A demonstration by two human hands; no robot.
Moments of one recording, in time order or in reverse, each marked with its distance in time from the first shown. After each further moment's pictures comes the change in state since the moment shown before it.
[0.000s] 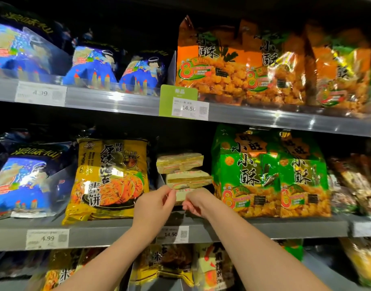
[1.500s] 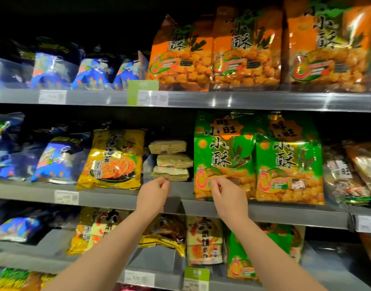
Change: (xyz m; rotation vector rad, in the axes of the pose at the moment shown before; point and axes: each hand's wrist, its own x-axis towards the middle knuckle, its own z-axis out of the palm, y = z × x) left_hand -0.021 0.109 0.054 0.231 -0.089 -0.552; right_hand -0.025 0.119 -0.154 -0.446 0.475 -1.035
